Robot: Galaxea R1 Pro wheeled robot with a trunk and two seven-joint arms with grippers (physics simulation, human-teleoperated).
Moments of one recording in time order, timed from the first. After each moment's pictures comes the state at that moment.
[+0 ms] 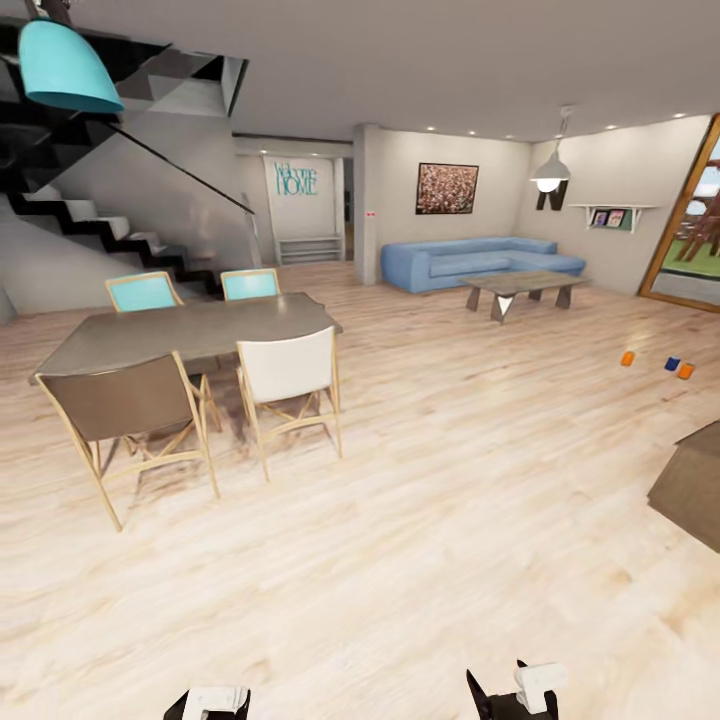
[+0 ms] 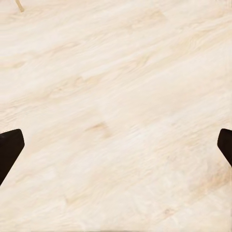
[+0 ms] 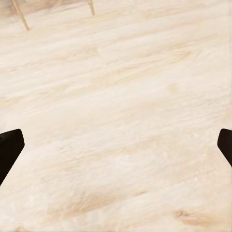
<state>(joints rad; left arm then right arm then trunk) -0.01 0.02 -0.01 -0.88 -0.01 -0.09 0.00 0.01 -0.06 -0.04 -0.95 -0.01 -0.16 0.24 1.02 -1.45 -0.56</state>
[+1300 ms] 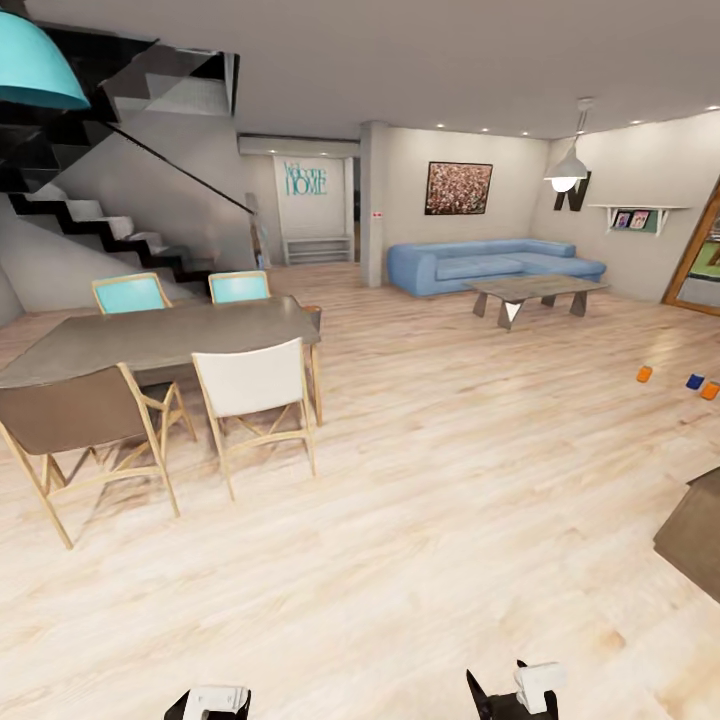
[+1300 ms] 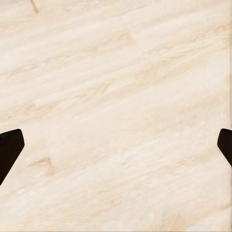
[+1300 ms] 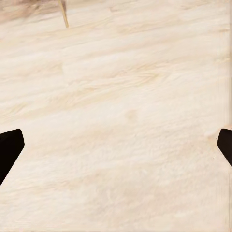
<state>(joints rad) -0.01 0.02 -0.01 -0.88 -0.01 -0.09 0.00 0.01 -0.06 -0.04 -0.95 -0.01 -0.16 0.24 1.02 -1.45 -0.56</state>
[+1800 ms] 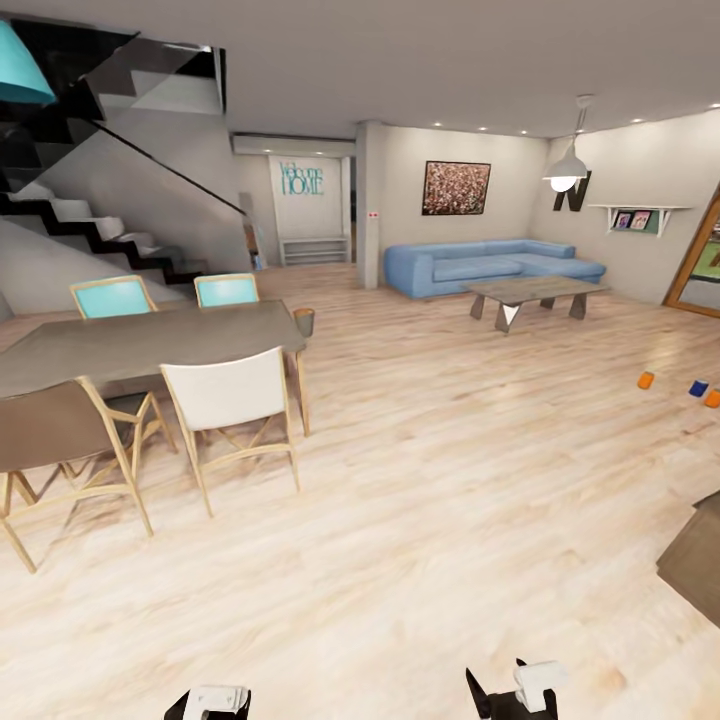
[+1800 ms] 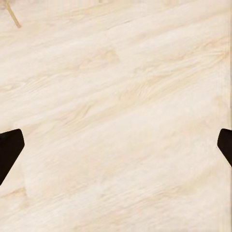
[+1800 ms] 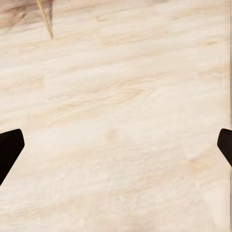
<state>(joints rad) -0.01 0.02 -0.01 -0.88 -0.02 -0.09 0.00 0.00 -0.06 -0.04 -0.95 -0.01 -0.16 0.24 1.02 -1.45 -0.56</state>
